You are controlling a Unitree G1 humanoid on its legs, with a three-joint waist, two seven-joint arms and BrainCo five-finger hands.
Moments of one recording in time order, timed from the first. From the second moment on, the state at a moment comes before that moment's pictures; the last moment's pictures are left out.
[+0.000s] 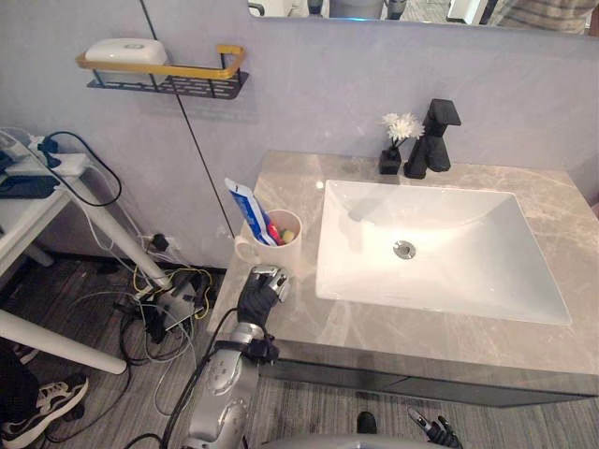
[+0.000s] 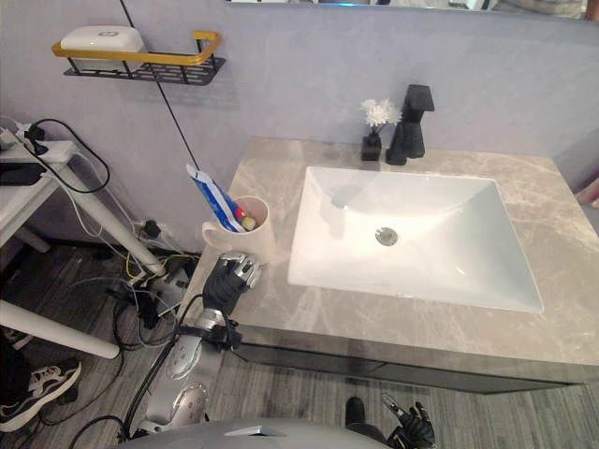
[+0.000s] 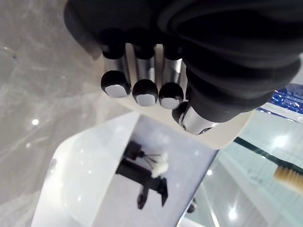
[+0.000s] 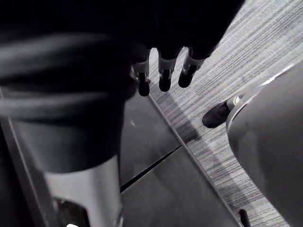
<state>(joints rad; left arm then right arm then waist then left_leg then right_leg) 0.19 0.12 -0.27 -0.05 -0.46 -0.24 -0.06 0.23 -0.02 -0.29 0.93 0.40 -0.12 -0.04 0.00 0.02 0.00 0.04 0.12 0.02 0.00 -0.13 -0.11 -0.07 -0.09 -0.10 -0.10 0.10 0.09</state>
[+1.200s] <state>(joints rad) -0.08 0.08 -0.05 0.18 -0.33 -0.26 0.15 0.28 0.00 -0.32 0.83 0.37 -0.10 -0.02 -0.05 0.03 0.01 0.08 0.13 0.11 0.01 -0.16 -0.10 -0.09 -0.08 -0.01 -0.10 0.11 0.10</state>
